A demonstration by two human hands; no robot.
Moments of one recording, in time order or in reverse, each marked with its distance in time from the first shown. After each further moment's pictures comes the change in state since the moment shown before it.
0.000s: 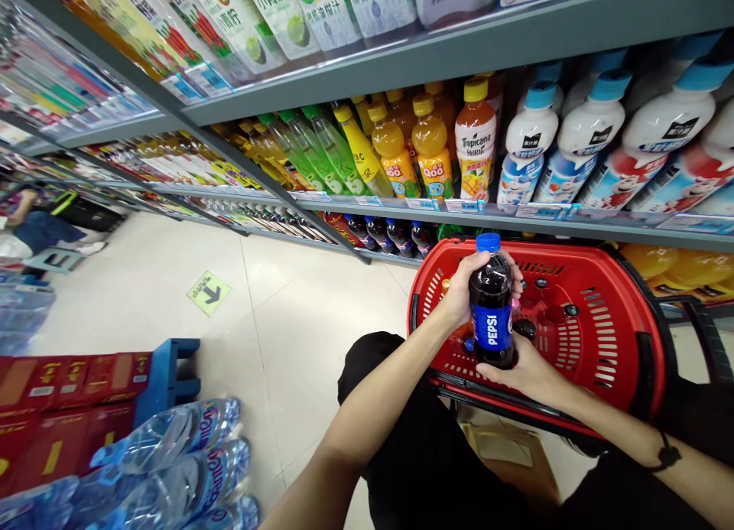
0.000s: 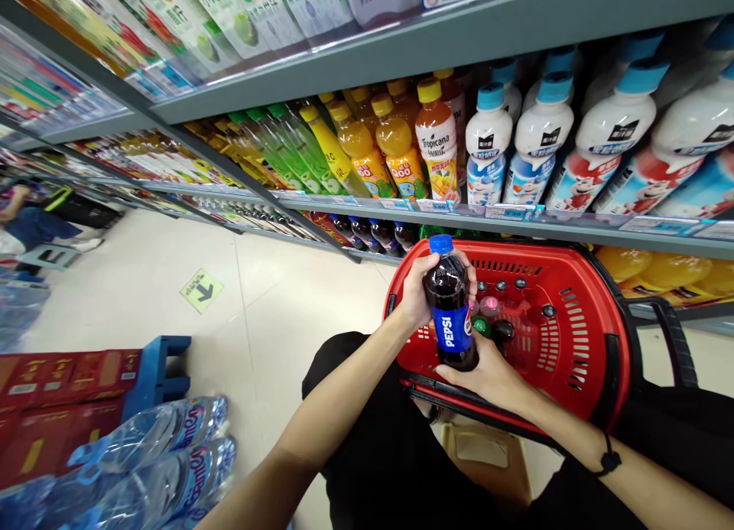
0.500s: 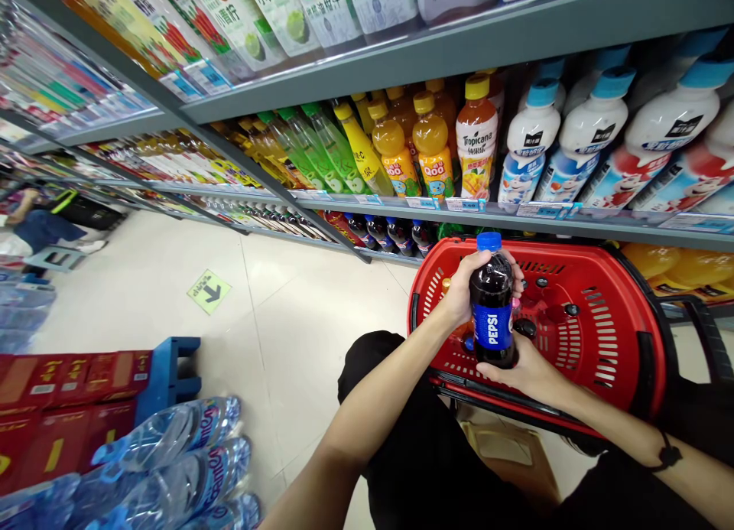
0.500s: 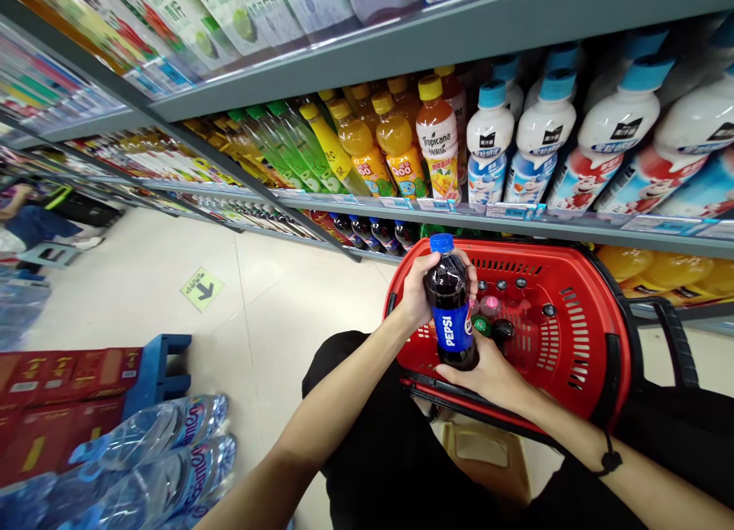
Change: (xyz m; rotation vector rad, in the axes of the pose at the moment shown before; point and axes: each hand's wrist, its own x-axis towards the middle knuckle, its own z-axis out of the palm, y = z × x) left_hand 0.000 0.000 0.000 0.016 0.024 -0.010; right_hand -0.001 0.001 0.000 -0.005 -0.001 0.012
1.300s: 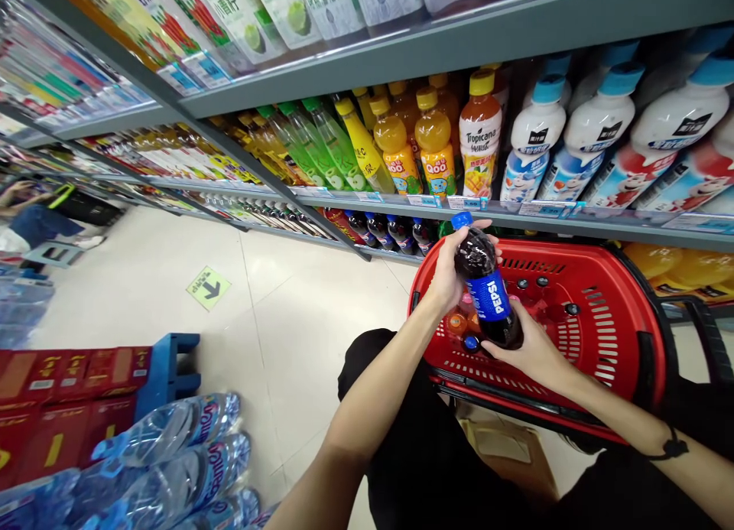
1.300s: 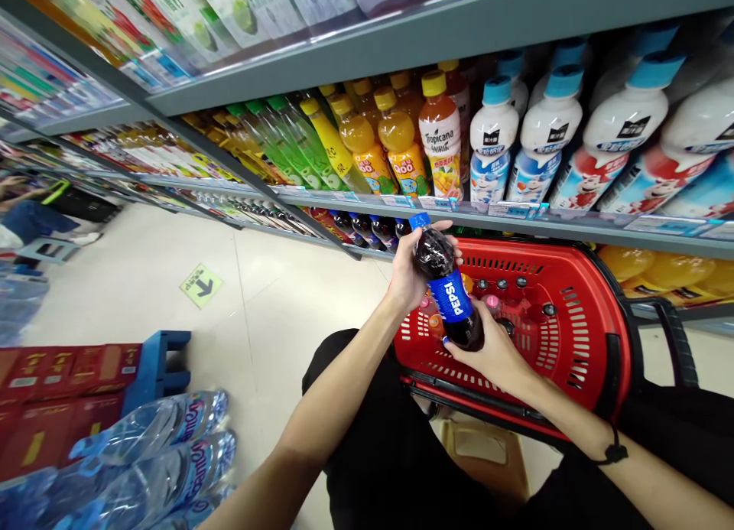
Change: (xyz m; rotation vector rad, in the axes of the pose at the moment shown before) left_hand 0.012 0.020 -0.012 0.097 0.176 0.207; right_hand 0.012 -0.001 -0.015 -0.236 0.223 -0.112
